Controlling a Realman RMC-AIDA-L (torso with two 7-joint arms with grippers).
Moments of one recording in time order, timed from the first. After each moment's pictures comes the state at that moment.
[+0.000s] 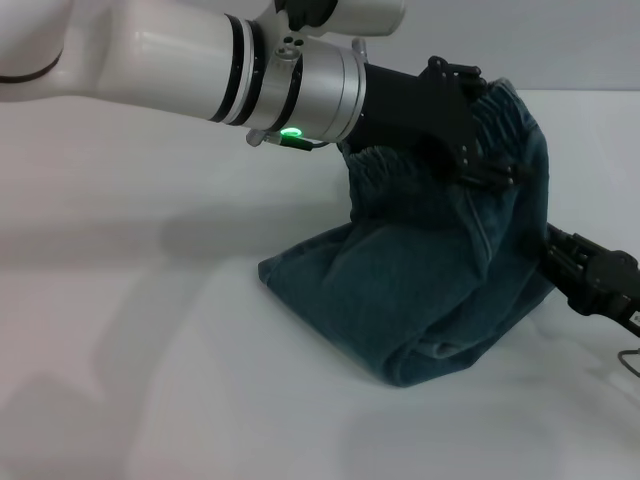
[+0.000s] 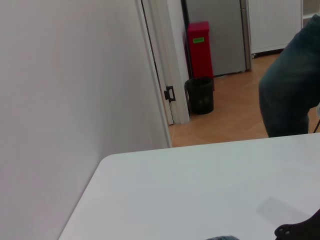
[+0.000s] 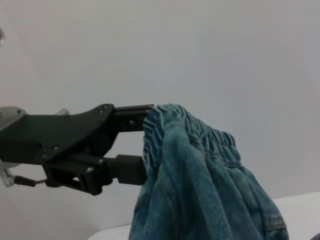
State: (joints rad) left arm -0.82 -2.07 1.54 0.99 1.75 1.05 -1.66; right arm 0.33 2.08 -0.54 -0.21 -1.62 -1.50 1.07
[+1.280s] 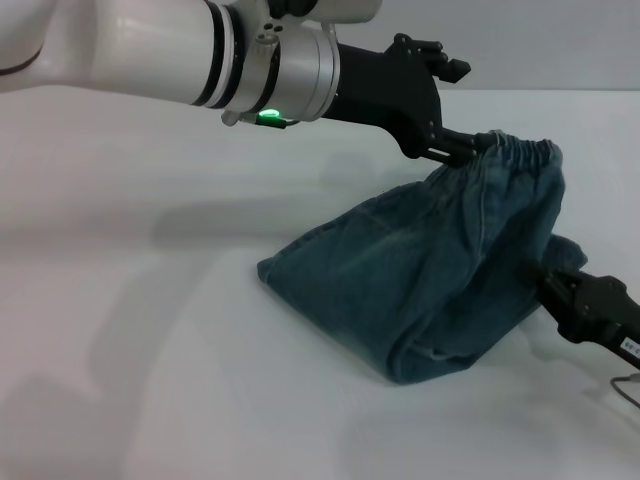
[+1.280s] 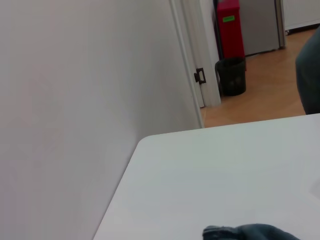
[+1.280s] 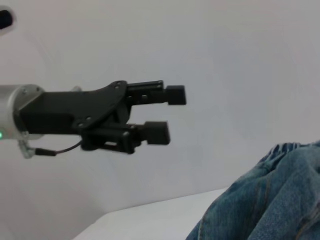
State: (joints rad) left arm -0.82 -2.06 1.50 0.99 1.83 1.00 -1.66; right arm 0.32 2.07 -0.55 -0.19 -1.65 -1.50 1.06
